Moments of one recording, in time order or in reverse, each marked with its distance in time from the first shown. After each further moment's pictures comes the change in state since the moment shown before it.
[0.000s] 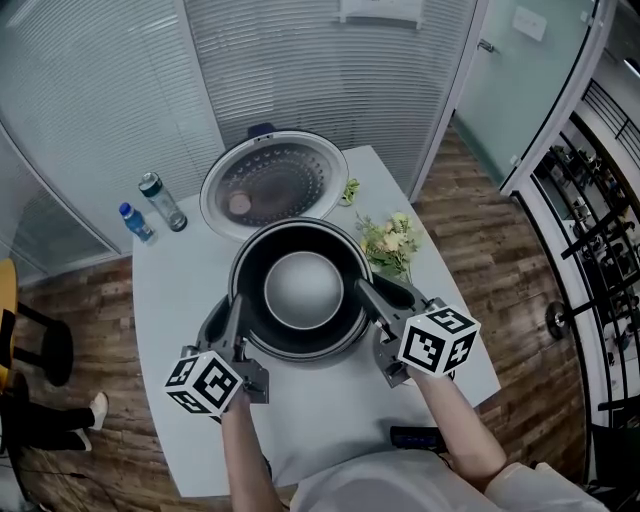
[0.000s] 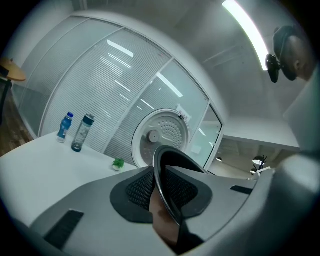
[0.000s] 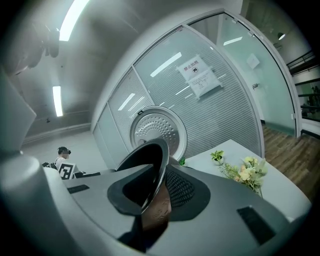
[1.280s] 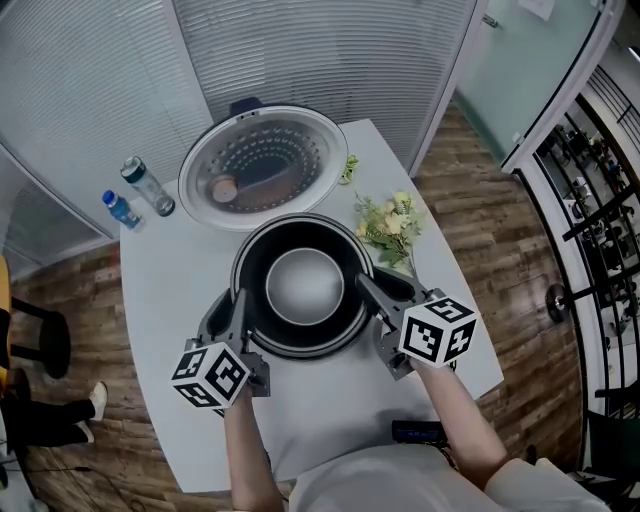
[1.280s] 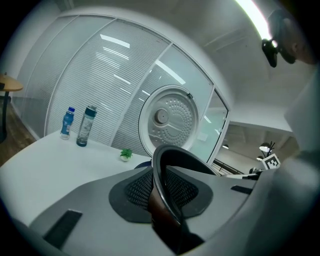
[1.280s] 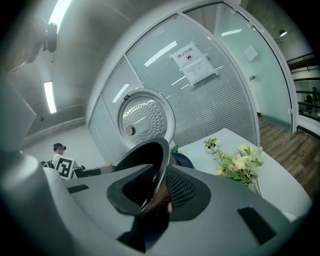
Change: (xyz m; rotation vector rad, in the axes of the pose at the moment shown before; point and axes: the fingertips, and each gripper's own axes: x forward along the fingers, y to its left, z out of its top) left arm 0.034 0.025 -0.043 0.069 0.125 0.081; right arm 0.023 -0.042 -0.036 0.030 0.114 -0.042
